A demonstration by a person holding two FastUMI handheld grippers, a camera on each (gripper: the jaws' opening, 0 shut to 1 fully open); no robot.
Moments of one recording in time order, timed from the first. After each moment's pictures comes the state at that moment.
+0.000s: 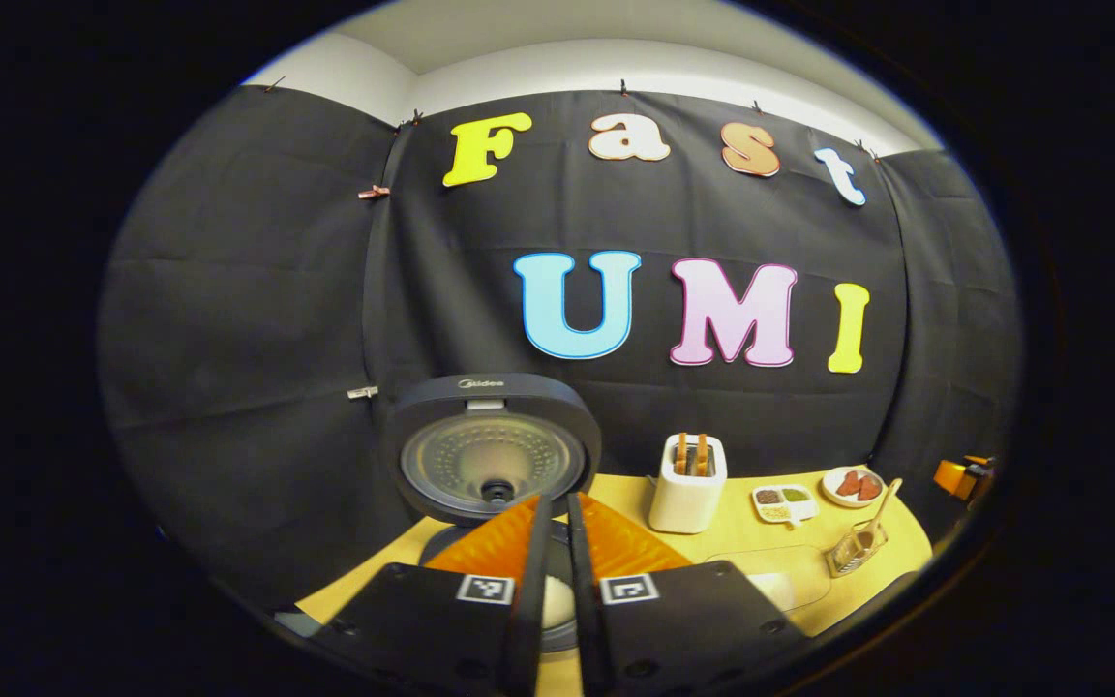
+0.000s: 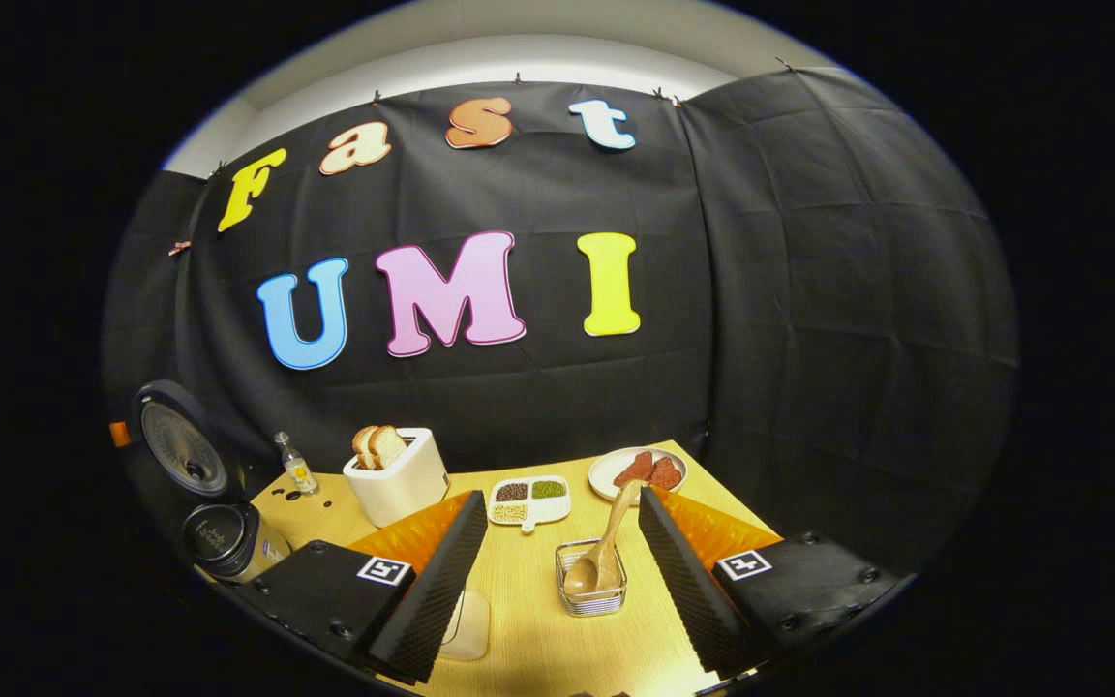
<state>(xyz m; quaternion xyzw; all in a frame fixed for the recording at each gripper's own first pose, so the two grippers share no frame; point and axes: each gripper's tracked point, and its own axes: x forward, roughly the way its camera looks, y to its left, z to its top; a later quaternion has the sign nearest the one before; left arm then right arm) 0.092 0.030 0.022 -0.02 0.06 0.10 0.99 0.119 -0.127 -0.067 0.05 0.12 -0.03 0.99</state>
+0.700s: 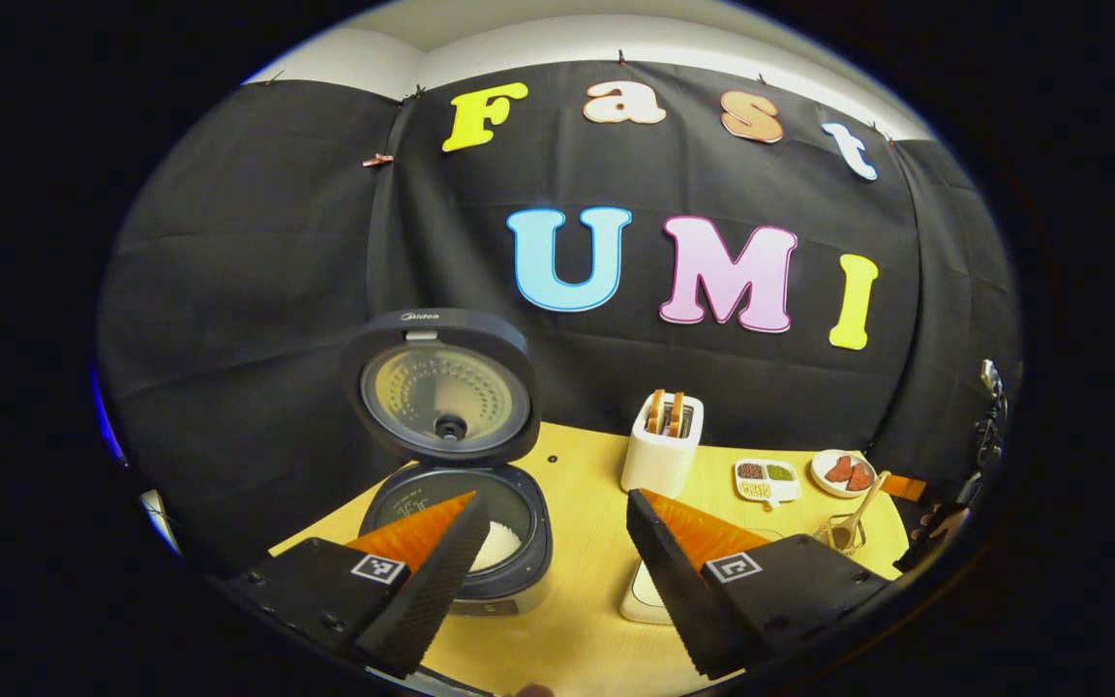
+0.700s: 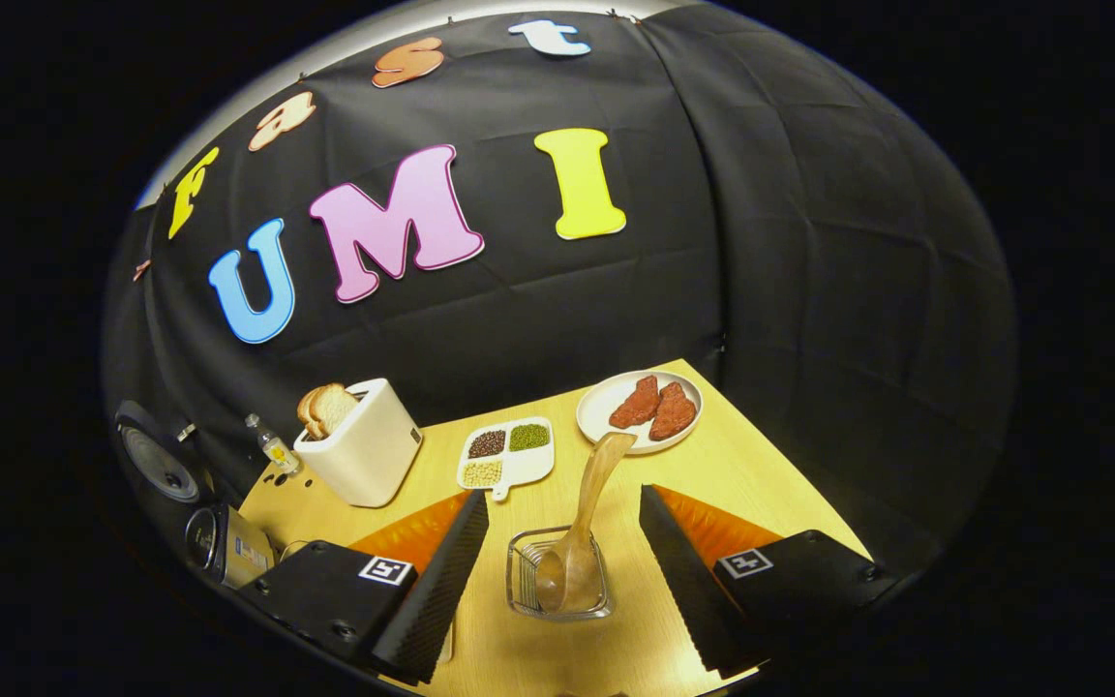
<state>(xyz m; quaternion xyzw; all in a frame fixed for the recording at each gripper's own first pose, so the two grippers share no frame) 0.082 -0.050 -0.024 -0.03 0.13 0.15 0.98 0.209 -0.173 -0.174 0.12 0.25 -0.01 0.96</state>
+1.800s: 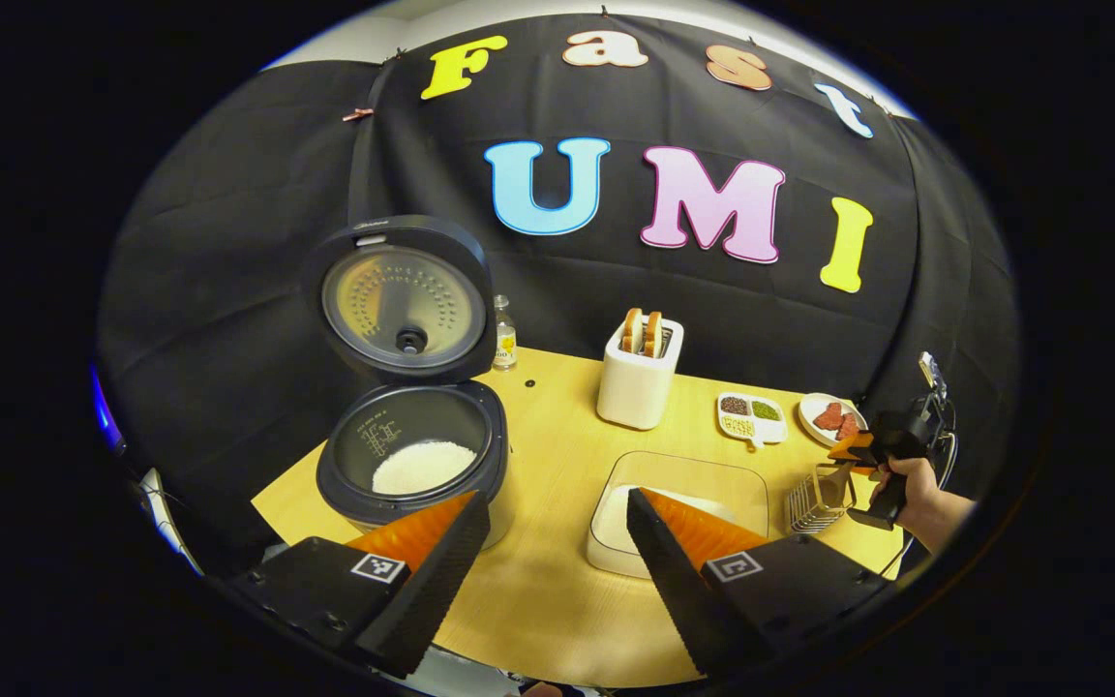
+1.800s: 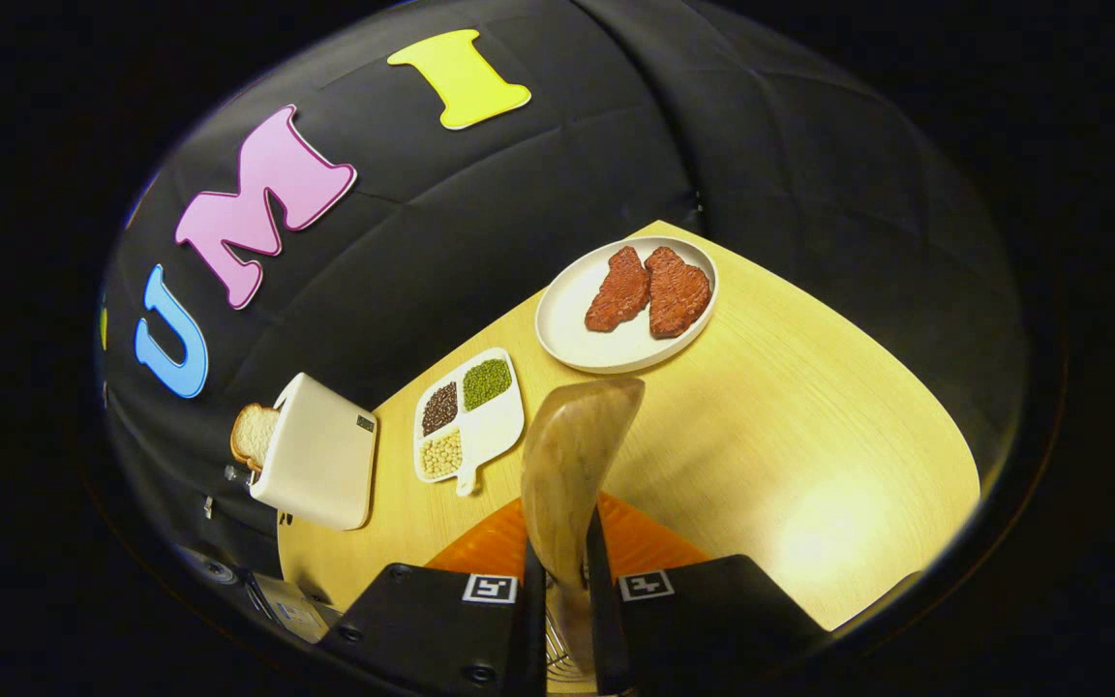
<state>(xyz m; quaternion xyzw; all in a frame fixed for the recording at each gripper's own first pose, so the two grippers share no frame) 0.075 -0.108 -0.085 -0.05 0.23 0.12 0.96 0.269 -0.176 -0.286 0.25 0.39 -0.08 0.88</state>
